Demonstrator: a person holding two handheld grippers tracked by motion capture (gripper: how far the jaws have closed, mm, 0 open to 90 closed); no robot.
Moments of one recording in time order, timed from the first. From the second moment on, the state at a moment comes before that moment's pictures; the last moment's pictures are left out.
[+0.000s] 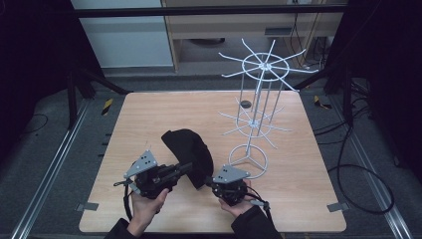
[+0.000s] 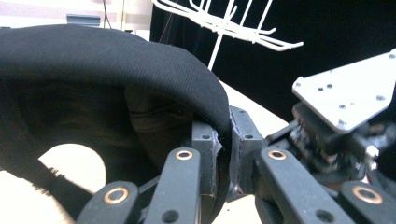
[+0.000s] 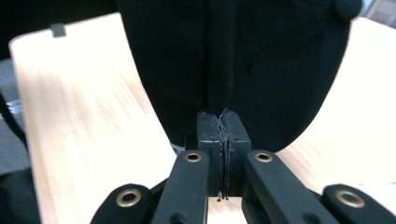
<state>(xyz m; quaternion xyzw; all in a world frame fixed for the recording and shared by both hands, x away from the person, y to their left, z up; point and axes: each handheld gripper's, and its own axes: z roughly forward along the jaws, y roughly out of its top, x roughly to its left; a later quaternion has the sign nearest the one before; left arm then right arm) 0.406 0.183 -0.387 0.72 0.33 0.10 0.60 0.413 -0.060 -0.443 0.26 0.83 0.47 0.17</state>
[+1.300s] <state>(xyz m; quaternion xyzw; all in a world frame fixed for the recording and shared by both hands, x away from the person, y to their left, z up) 0.401 0.259 -0.420 0.71 0.44 0.21 0.51 0.398 -0.016 -0.464 0.19 0.87 0.43 0.12</state>
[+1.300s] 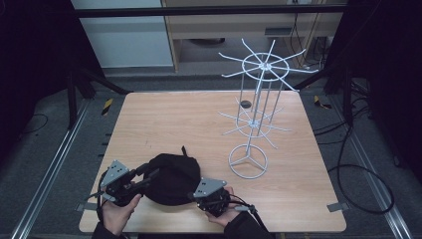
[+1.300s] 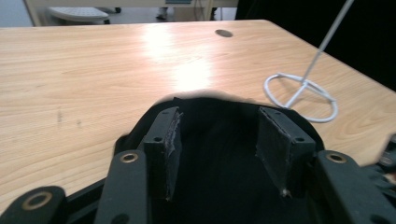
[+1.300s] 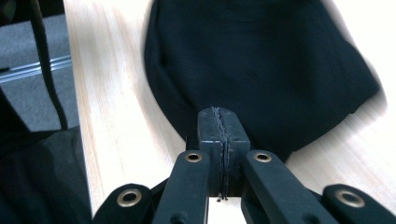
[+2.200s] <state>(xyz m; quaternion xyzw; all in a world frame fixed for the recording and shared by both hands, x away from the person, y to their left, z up) 0.441 0.293 -0.460 0.78 0.44 0.18 0.41 0.418 -0.014 -0.474 0.29 0.84 0.45 0.09</state>
